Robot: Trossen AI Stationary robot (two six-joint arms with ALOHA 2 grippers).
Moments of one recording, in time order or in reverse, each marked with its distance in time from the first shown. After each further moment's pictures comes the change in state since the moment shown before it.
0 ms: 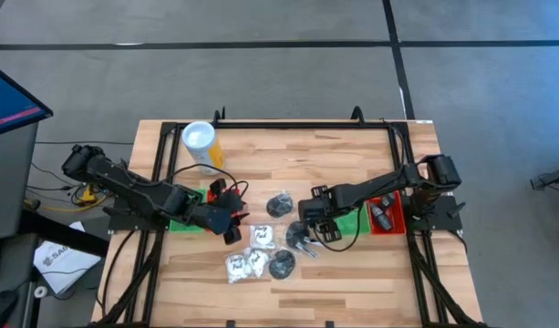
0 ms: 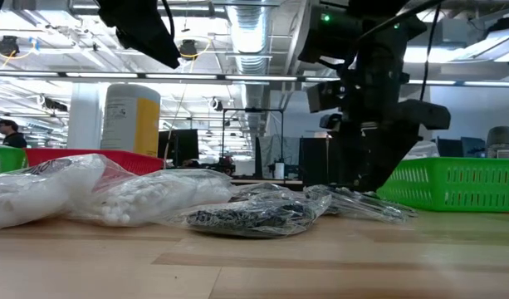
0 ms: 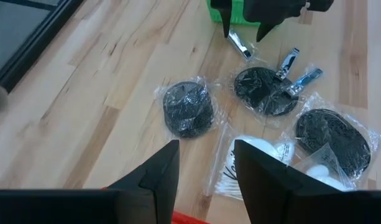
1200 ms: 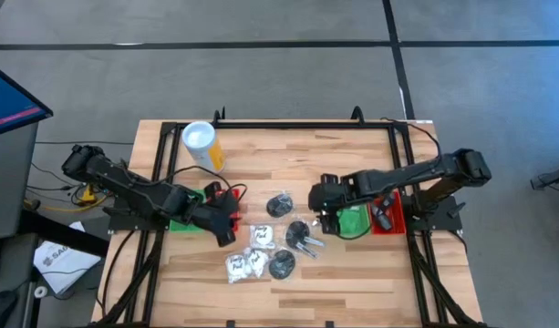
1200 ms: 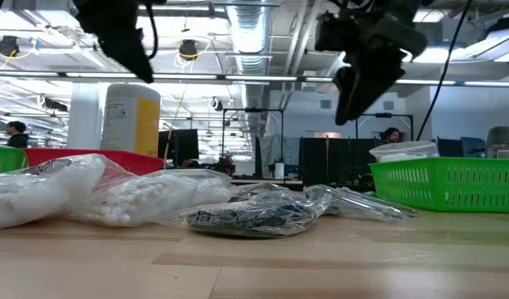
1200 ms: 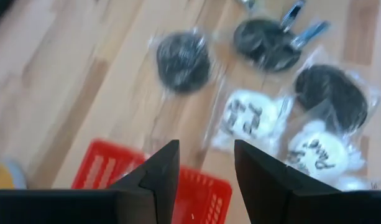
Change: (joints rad) left arm -0.001 0.000 0.007 -0.147 0.103 -0.093; right arm -0.019 -0.268 -0.030 0.043 0.005 0.206
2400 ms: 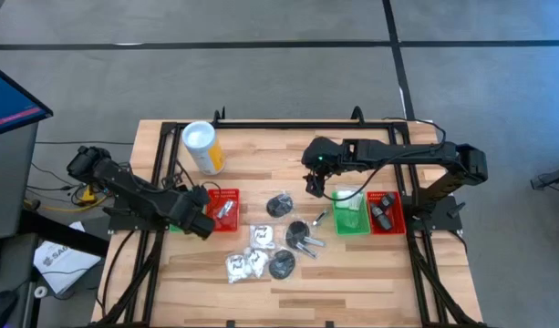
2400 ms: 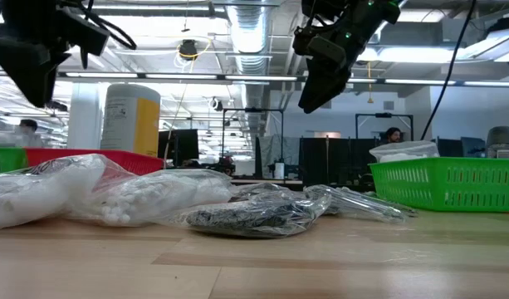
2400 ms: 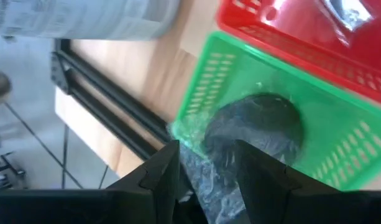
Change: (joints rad) left arm -0.024 0.071 -0.002 -0.834 0.044 -0.345; right arm -0.300 0.000 0.094 0.111 0.000 -0.026
